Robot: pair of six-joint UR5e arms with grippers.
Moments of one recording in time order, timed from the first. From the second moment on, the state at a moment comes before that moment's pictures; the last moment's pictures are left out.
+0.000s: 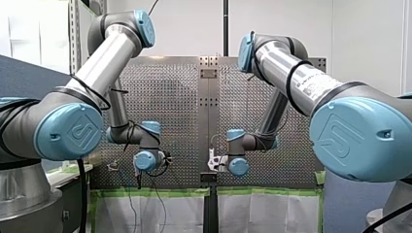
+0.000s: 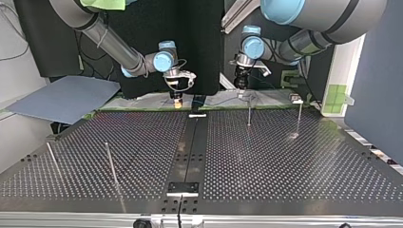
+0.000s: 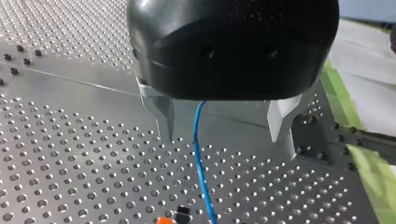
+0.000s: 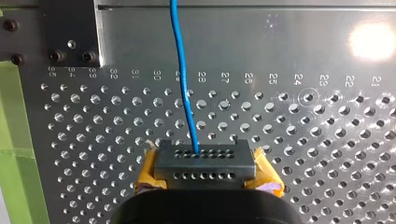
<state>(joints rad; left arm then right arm) -0.25 -2.28 -2.07 -2.07 -1.68 -1.75 2.20 -0.55 1.46 -0.79 1.69 1.58</state>
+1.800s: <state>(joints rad) -0.30 -2.38 -1.84 -2.26 -1.86 -1.62 2.19 -0.55 1.45 -0.79 1.68 1.58</state>
